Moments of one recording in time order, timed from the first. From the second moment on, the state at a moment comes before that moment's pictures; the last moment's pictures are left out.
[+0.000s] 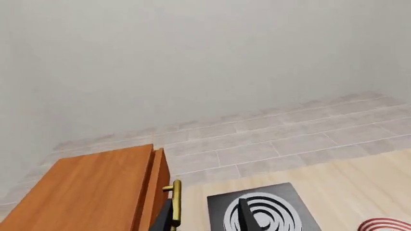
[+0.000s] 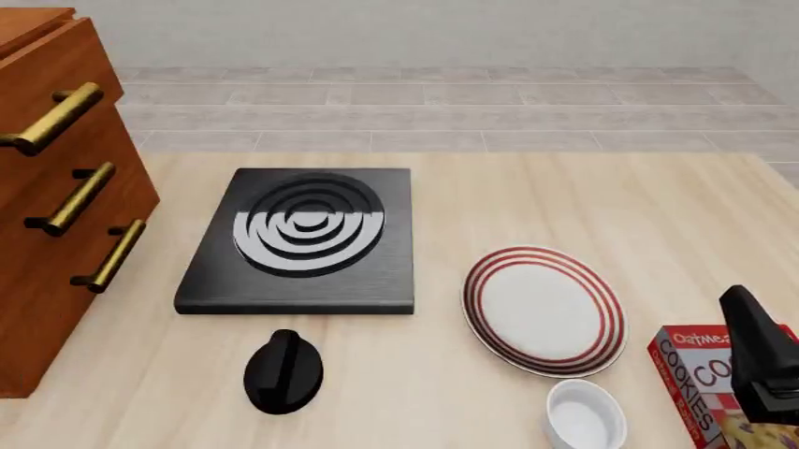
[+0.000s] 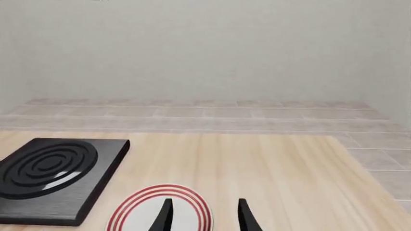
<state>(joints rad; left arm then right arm) -0.10 0.44 -0.94 0.49 0.14 0.04 0.01 -0.01 -0.01 0.00</state>
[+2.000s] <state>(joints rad) 0.13 0.86 -1.29 0.97 0.15 0.04 0.00 -0.01 -0.01 0.02</state>
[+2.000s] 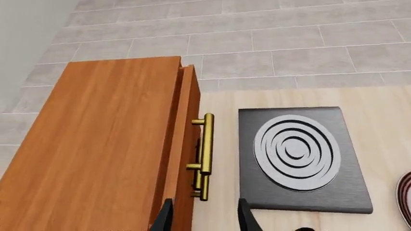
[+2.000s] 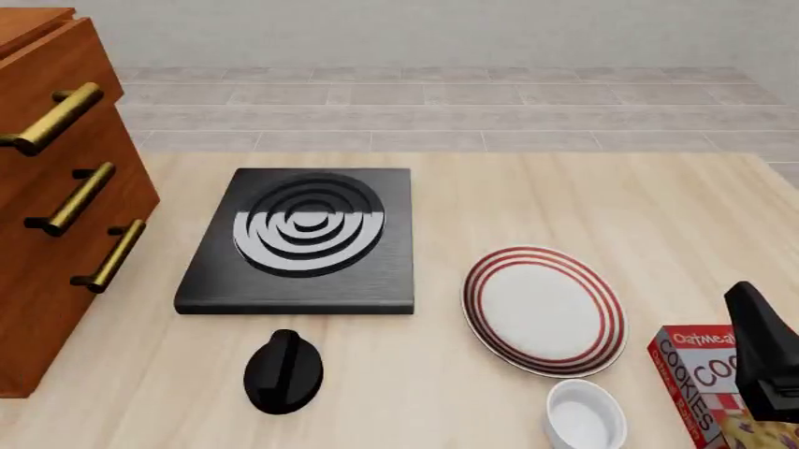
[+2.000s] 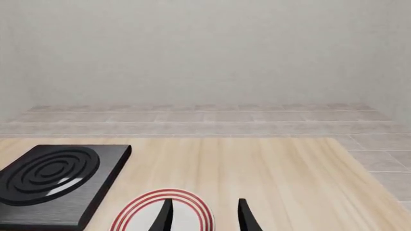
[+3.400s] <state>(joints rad) 0.27 0.94 -1.07 0.83 0.26 0.03 0.00 -0.01 -0.01 0.03</state>
